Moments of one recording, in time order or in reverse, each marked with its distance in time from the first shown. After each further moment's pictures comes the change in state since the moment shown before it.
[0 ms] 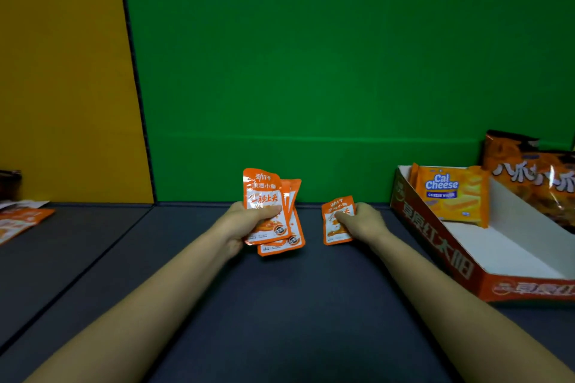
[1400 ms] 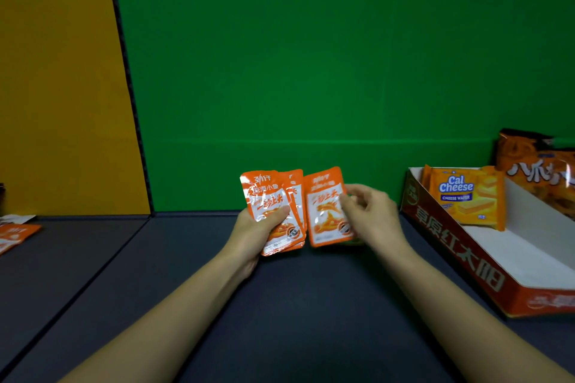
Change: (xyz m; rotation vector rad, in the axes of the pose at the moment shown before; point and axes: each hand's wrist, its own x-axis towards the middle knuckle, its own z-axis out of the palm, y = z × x) left_hand 0.017 -0.015 0.003 -0.196 -0.024 0.168; right_hand -0.039 -0.040 -0.008 0.319 0.219 -0.267
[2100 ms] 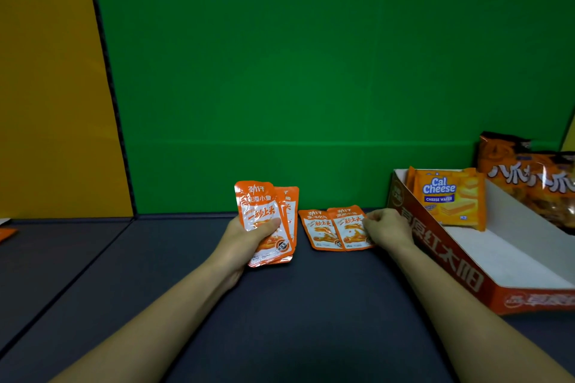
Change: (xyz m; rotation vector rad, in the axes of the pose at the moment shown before) left_hand -0.002 -0.008 0.000 0.105 -0.029 -0.053; right_hand 0.044 0.076 -0.023 -0.367 -0.019 0.359
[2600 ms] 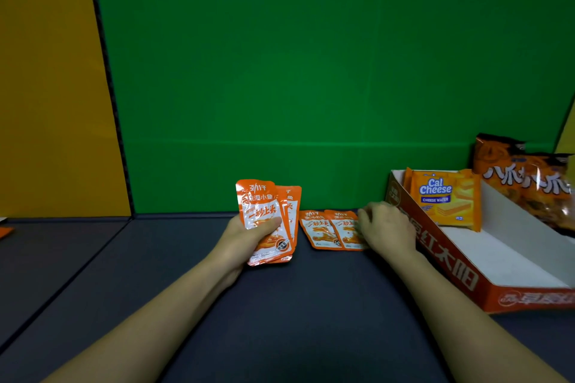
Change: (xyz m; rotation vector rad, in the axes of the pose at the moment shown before) left_hand -0.003 0.004 0.002 0.006 -0.040 0.006; right_hand -0.022 -0.008 -0.007 -0.340 0.205 -0.308
